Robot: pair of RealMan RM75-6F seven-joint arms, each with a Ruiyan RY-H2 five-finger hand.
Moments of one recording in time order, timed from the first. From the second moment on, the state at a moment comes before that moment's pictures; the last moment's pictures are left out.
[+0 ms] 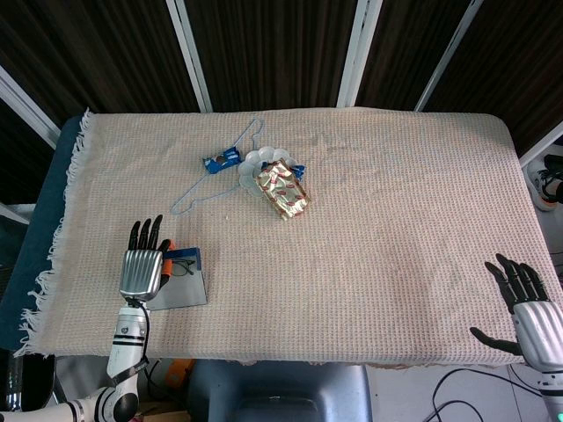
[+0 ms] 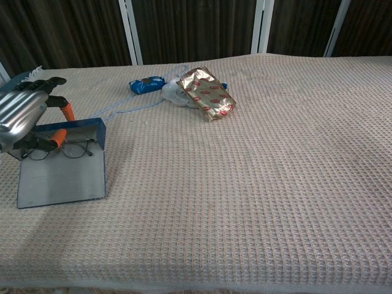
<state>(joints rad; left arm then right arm) -0.48 -1.72 -0.19 -1.35 1.22 1.38 0.56 0.01 -1.01 0.00 -1.66 -1.63 1.55 0.07</state>
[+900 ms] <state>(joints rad) -0.55 -1.79 -0.27 -1.16 1.16 1.30 0.53 0.01 -1.00 0.00 -1.66 -1.62 1.56 0.08</state>
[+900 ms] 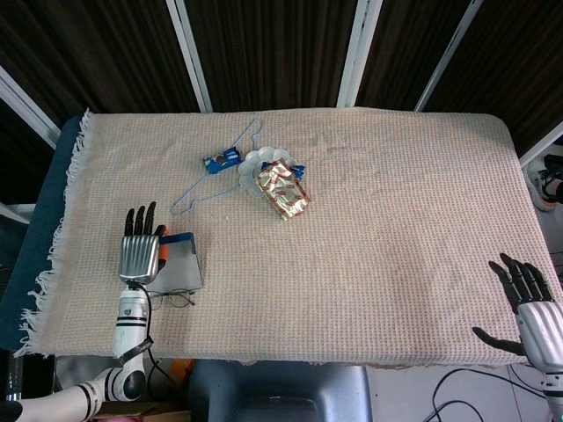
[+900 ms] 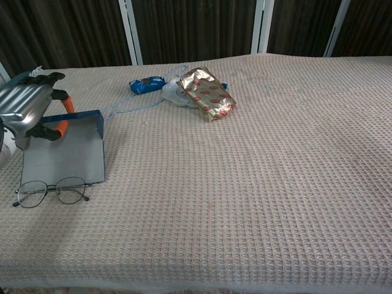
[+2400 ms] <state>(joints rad) -0.18 -1.37 0.08 -1.50 1.59 1.61 -0.09 0.02 -1.07 0.00 -1.68 -1.61 1.52 -0.09</state>
